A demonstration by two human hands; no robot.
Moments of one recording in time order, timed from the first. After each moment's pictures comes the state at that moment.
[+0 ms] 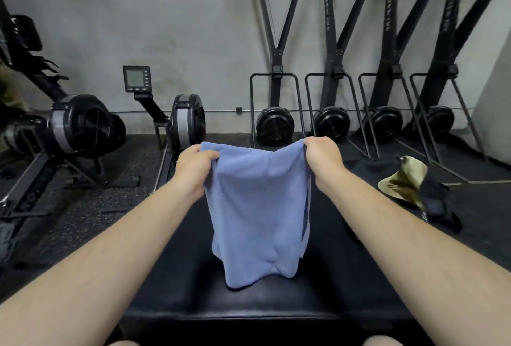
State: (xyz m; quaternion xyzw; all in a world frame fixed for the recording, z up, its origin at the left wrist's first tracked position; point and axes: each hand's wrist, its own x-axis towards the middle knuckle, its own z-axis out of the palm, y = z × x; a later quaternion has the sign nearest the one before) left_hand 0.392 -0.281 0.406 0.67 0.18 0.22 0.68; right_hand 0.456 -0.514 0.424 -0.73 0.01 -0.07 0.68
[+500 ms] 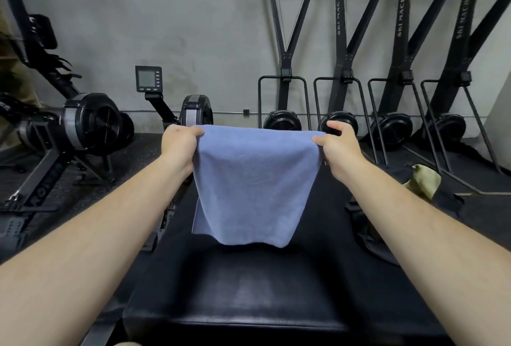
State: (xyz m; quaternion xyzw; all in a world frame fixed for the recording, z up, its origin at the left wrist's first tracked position) left_hand 0.406 -0.228 0.445 0.62 0.19 0.29 0.70; right_hand 0.482 -0.521 0.443 -0.72 -0.02 -0.07 0.69
